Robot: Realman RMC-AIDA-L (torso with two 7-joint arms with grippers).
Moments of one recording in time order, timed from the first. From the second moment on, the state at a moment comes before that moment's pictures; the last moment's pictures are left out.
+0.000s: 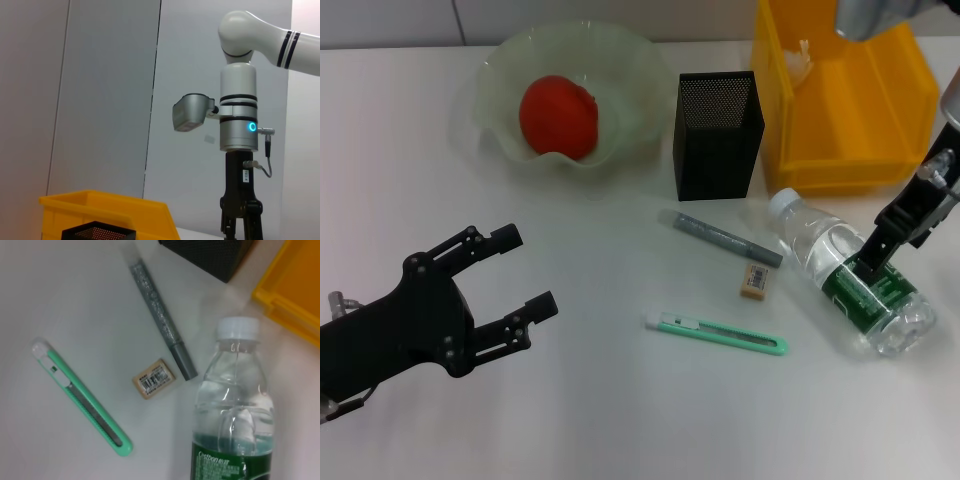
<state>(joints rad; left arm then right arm) -0.27 -1.99 1.10 0.27 1.32 1.74 -0.75 0.99 2.06 -1.08 -1.01 -2.92 -1.90 2.64</state>
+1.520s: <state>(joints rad) -0.26 -1.99 1.10 0.27 1.32 1.75 -0.75 0.94 2.09 -1.17 -0.80 -2.88 -1.62 2.58</state>
